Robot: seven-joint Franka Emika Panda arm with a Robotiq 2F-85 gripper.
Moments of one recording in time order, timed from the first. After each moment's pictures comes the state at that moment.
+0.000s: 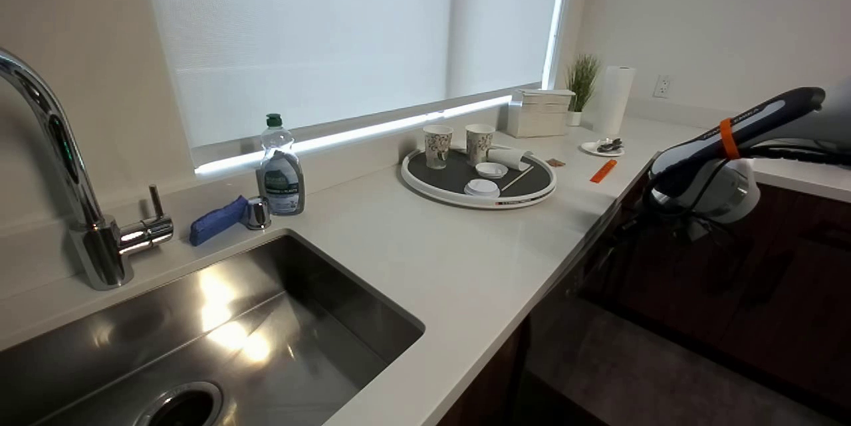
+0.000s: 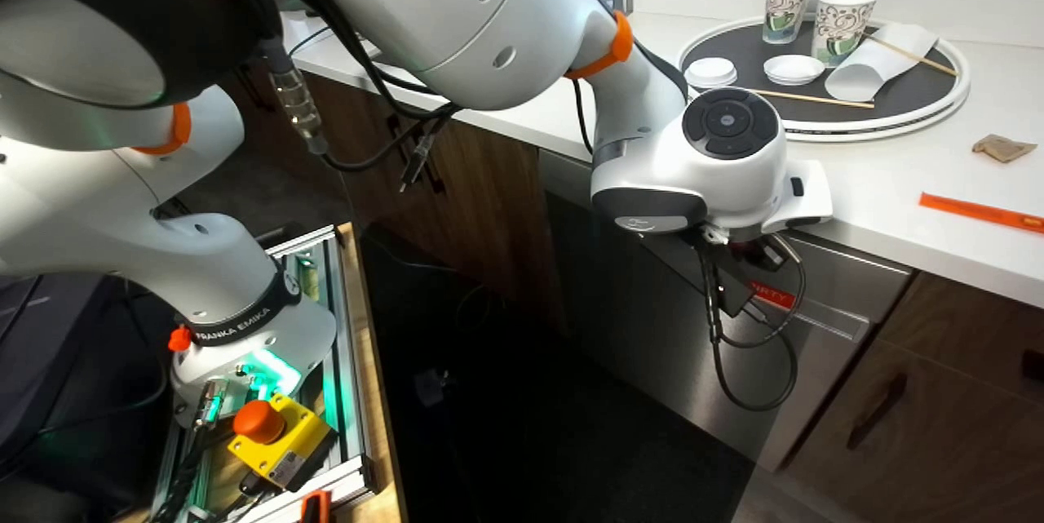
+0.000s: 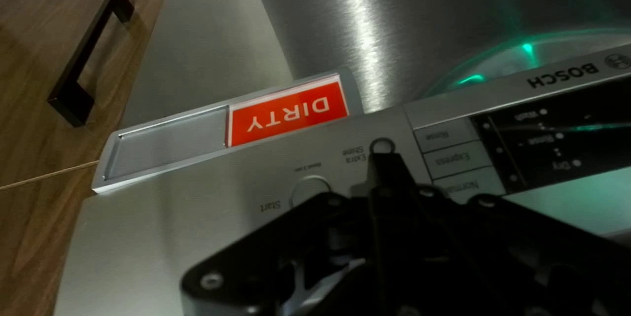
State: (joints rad) arm -0.89 0.75 0.56 -1.99 0.12 2.94 -0.84
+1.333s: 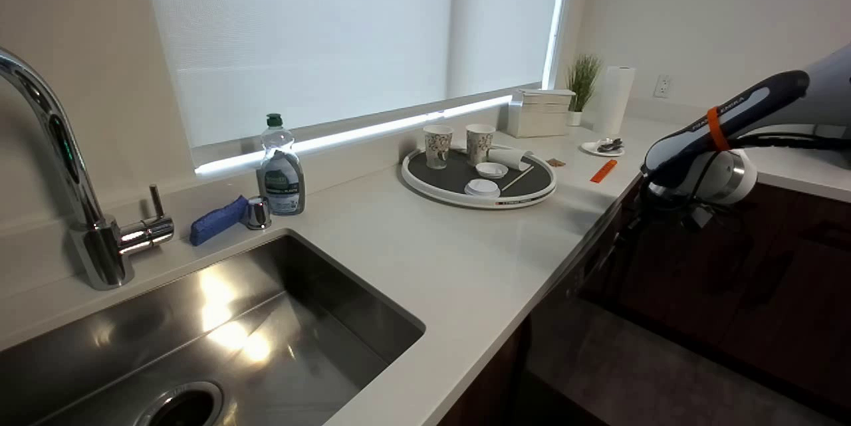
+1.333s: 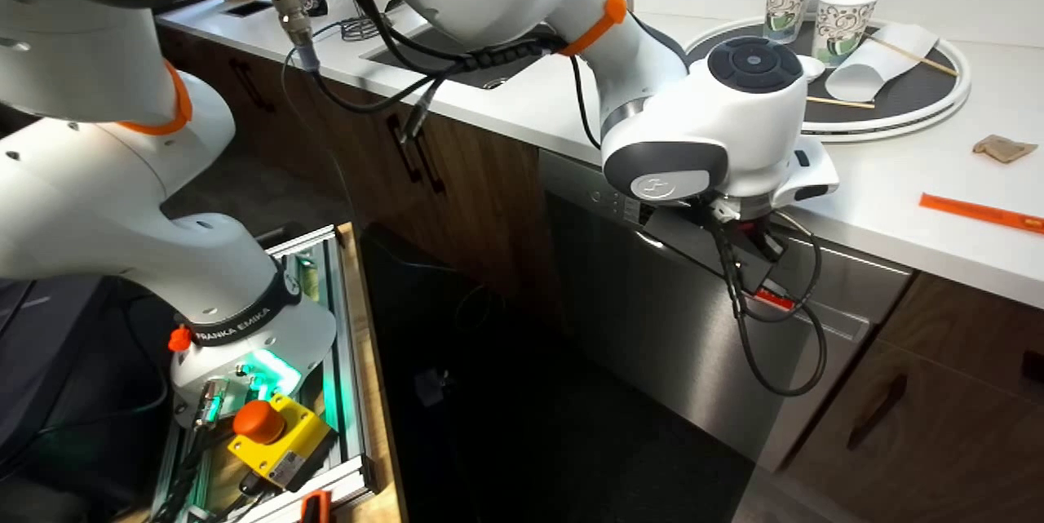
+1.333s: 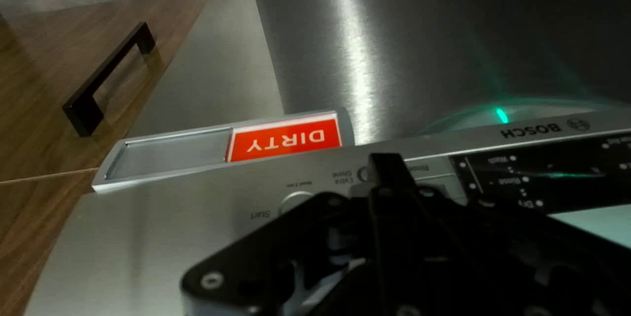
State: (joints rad) arm -0.67 0.64 0.34 -1.96 0.09 2.75 -0.84
